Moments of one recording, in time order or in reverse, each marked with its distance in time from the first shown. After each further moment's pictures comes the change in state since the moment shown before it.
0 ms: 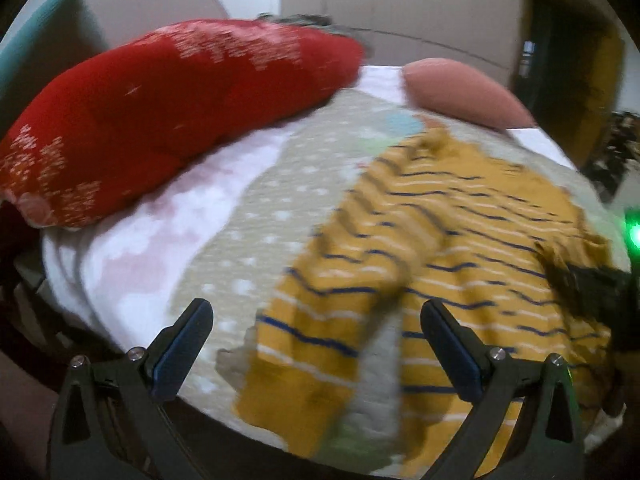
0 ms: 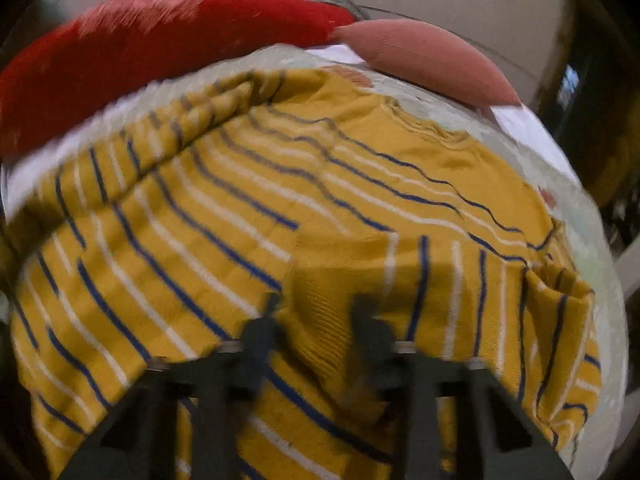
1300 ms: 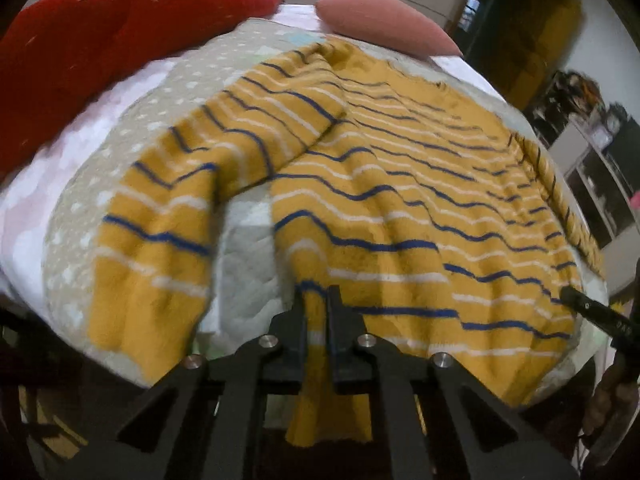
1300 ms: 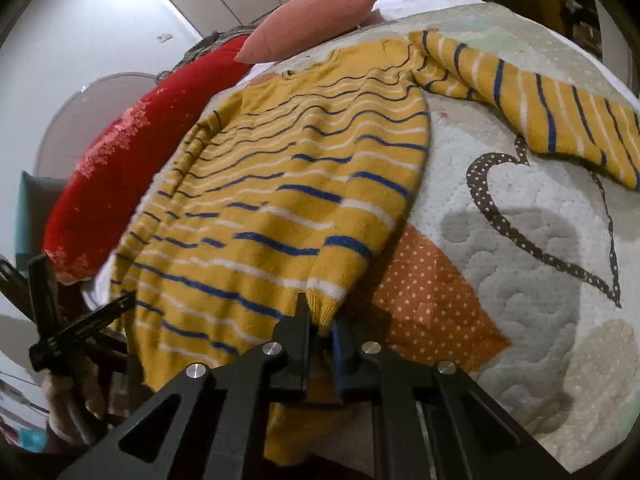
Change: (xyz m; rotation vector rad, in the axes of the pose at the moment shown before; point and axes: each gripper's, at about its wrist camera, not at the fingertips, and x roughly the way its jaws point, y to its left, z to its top) left arm 0.018 -0.042 -0.053 0.057 0.214 -0.238; right arm -0.100 -0.060 -0.141 0.530 -0.021 0.244
